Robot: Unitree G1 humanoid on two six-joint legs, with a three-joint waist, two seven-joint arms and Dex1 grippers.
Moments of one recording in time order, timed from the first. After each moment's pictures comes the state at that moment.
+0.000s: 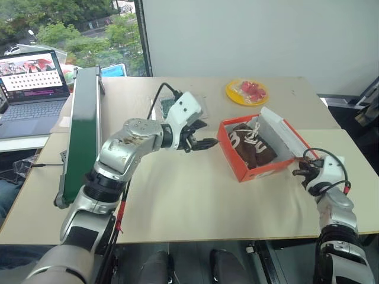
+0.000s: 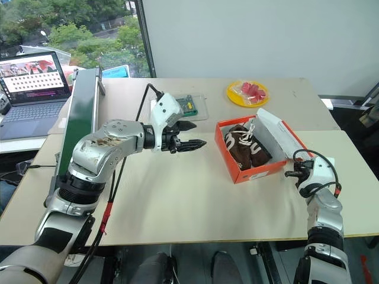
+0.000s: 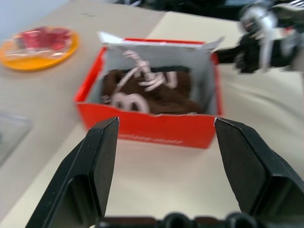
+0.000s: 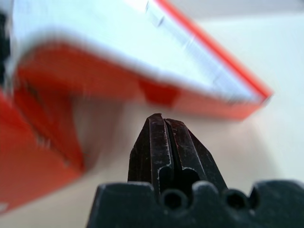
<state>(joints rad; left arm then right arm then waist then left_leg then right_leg) -0.86 0.42 -0.23 -0.11 -0.35 0.85 -0.71 -0.43 -0.50 -0.45 0.74 0.19 -0.05 0.38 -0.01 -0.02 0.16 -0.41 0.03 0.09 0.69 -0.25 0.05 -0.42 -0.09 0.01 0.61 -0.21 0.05</state>
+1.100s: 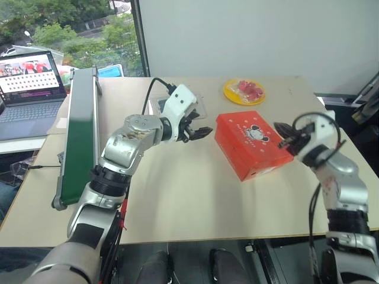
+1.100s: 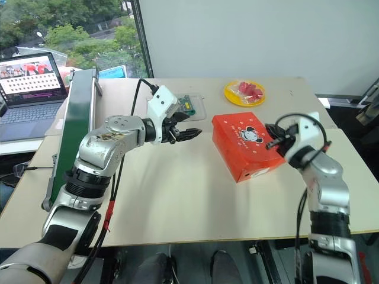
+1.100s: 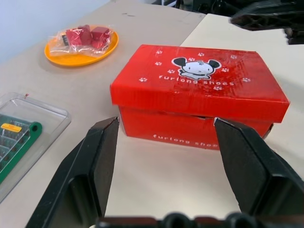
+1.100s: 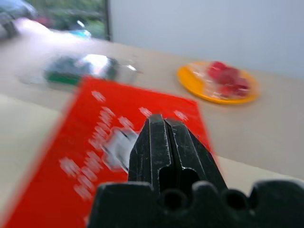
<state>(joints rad) -0.90 0.37 -0.21 0.00 -0.28 0.81 -0.65 -0.58 -0.54 -0.22 0.19 0.38 0.36 0.59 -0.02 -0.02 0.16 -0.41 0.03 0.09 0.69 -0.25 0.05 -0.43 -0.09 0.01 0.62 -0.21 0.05</state>
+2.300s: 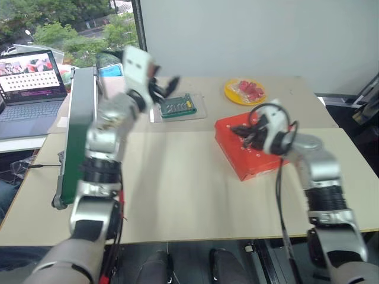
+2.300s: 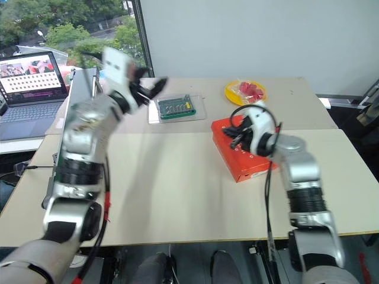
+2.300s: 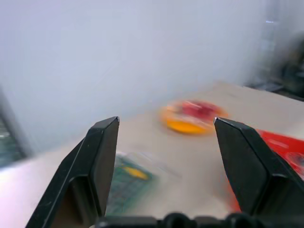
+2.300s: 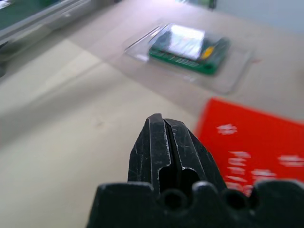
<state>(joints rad) -0.97 0.43 0.09 0.30 -0.24 0.35 -0.50 -0.68 -0.60 -0.06 0.10 0.30 0.54 0.80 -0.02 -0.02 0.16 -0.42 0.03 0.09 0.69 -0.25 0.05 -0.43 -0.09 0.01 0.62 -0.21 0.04</state>
